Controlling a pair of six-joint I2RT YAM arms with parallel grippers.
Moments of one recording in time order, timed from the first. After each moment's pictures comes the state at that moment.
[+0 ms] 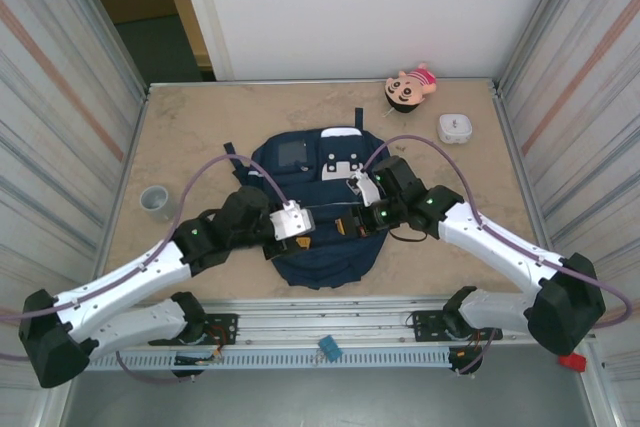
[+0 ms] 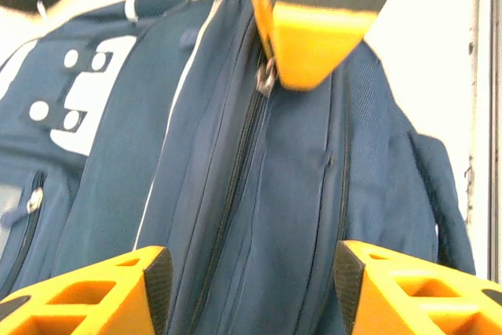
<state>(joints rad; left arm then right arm) -0.89 0.98 0.74 -0.40 0.15 0.45 0.71 1.20 0.88 -0.56 -0.52 0.44</state>
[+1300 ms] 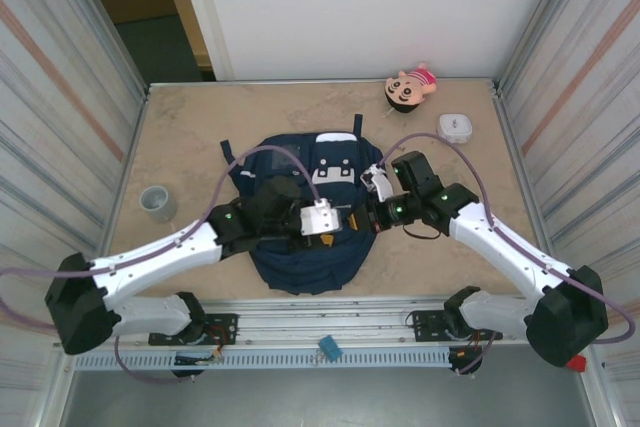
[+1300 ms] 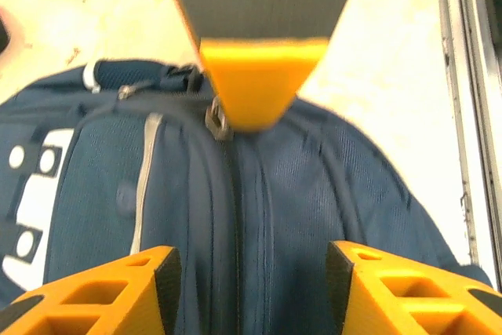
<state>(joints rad) -0.96 1.23 0.89 -0.35 0.19 0.52 0.58 1.15 0.86 -0.61 -0.62 0.34</state>
